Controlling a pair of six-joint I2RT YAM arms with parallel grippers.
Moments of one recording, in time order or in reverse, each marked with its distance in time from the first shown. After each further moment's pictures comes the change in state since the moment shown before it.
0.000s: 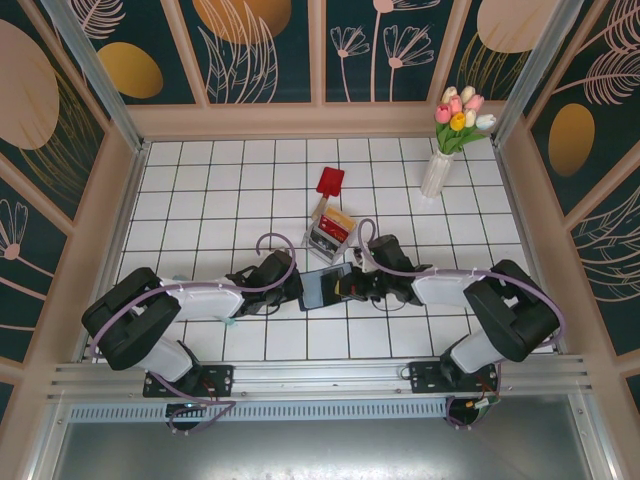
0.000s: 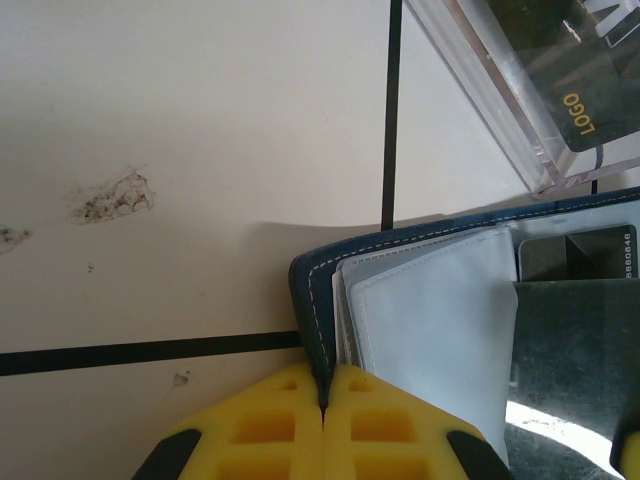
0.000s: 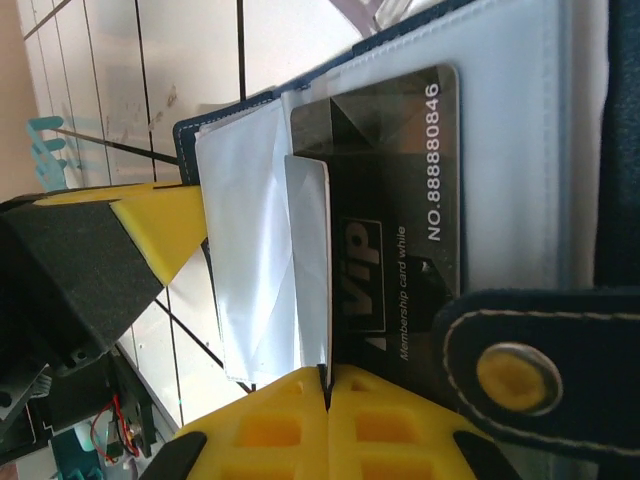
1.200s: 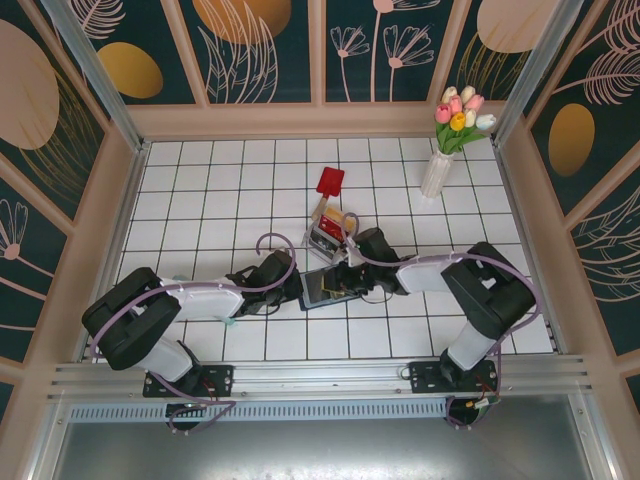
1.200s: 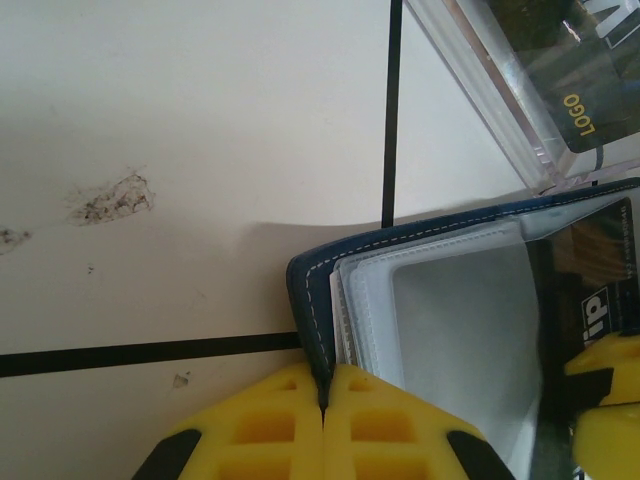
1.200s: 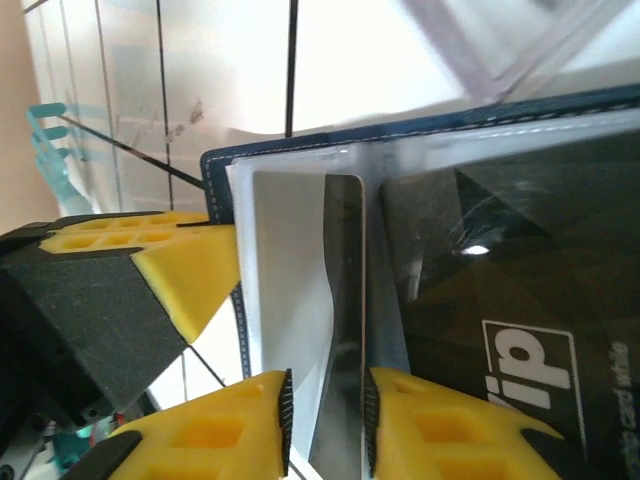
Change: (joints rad) left arm 0.000 0.001 0.000 0.000 0.000 0.000; right arm 0.025 0.133 0.129 -0.021 -0.013 -0.050
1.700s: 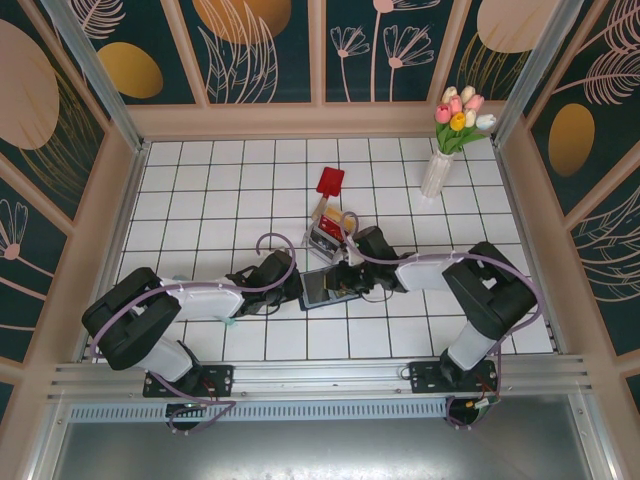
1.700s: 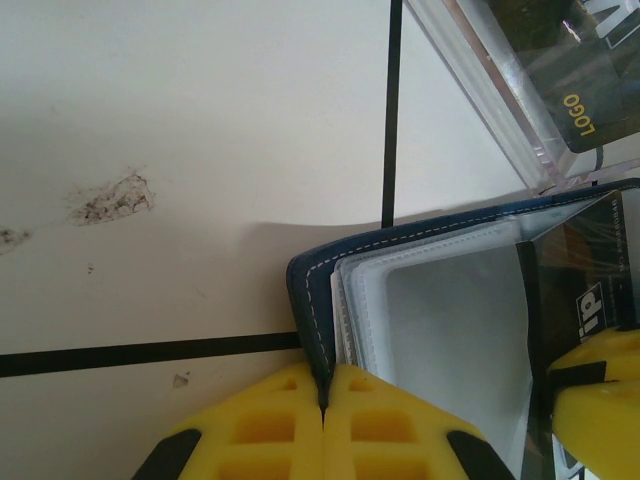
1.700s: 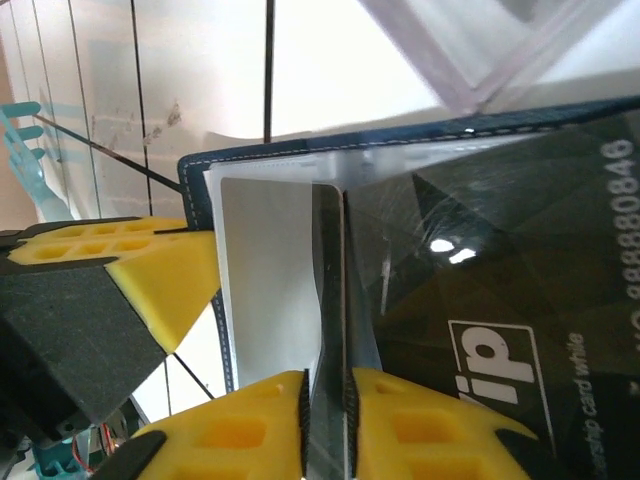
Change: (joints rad) left arm 0.000 0.000 0.000 0.000 0.000 0.000; right arm 0.010 0.029 0.032 -0.031 0.006 -0.014
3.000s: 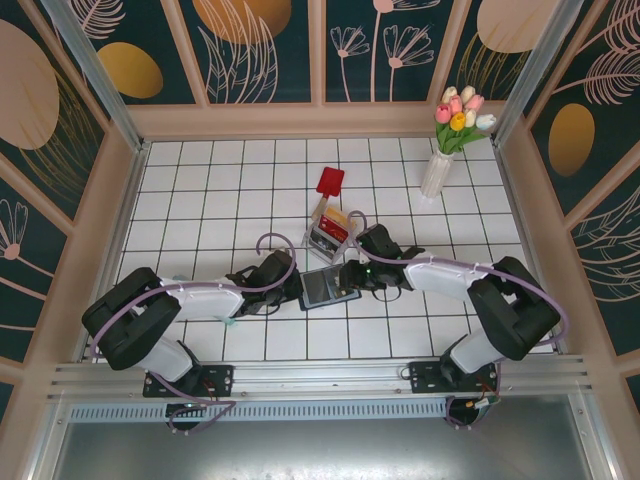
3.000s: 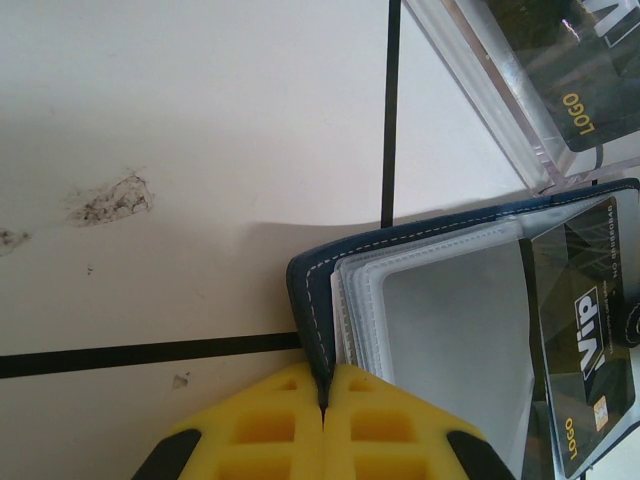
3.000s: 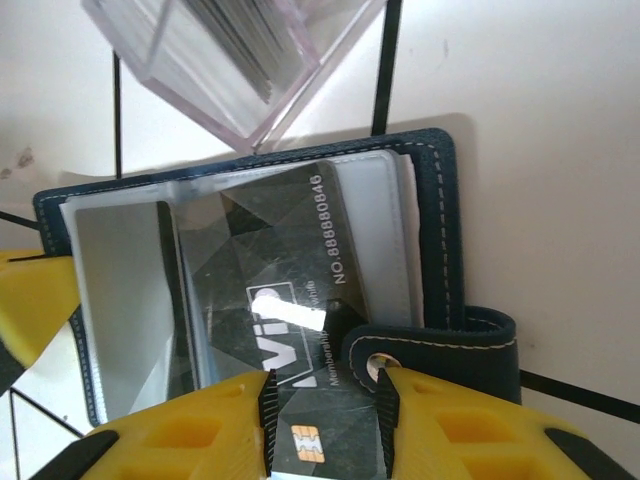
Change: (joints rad) left arm 0.000 0.000 0.000 0.000 0.000 0.005; right arm 0.000 -0.149 0.040 -0.329 0.326 -0.127
